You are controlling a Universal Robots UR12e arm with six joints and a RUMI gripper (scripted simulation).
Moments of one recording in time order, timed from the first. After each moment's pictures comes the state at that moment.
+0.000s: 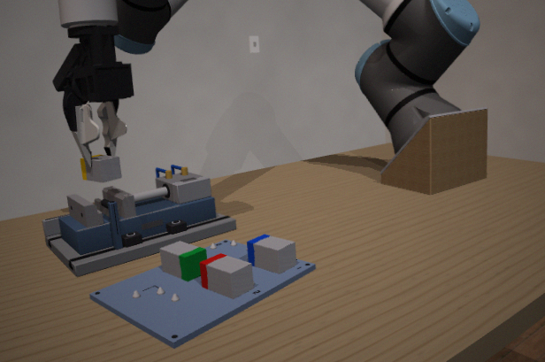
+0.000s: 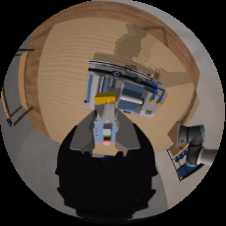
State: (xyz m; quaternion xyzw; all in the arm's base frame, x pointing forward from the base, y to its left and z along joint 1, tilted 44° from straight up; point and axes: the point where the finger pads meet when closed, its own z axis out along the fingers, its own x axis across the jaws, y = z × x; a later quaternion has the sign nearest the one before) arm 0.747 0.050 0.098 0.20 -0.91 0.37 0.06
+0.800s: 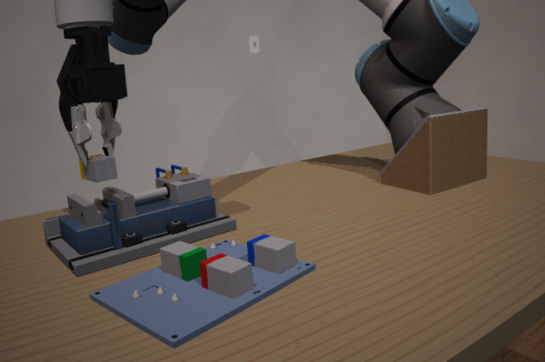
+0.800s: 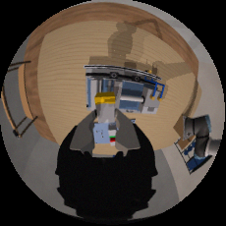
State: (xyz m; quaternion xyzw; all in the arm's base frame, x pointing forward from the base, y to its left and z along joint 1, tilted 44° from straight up) arm 0.751 0.045 0.103 0.14 -0.92 0.37 0.03
